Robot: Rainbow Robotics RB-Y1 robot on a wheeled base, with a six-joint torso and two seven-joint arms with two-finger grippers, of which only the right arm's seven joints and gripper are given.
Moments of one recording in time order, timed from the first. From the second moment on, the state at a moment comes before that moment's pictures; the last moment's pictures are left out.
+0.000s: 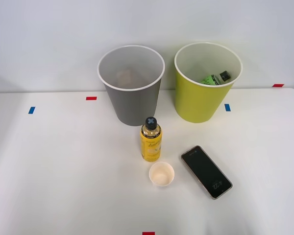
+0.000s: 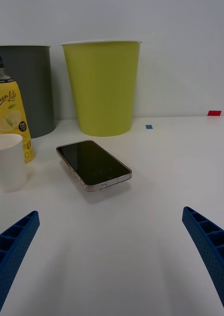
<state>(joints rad) 1.03 -0.21 0.32 -1.65 -0.01 -1.02 1.56</state>
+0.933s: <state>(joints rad) 1.03 -0.21 0.32 -1.65 -0.01 -1.02 1.56</state>
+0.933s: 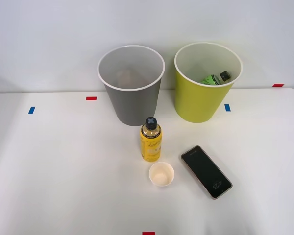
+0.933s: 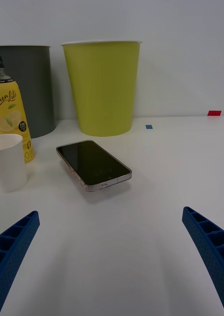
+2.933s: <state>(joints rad) 1.03 -0.21 0.32 -1.65 -0.01 -1.02 1.56</state>
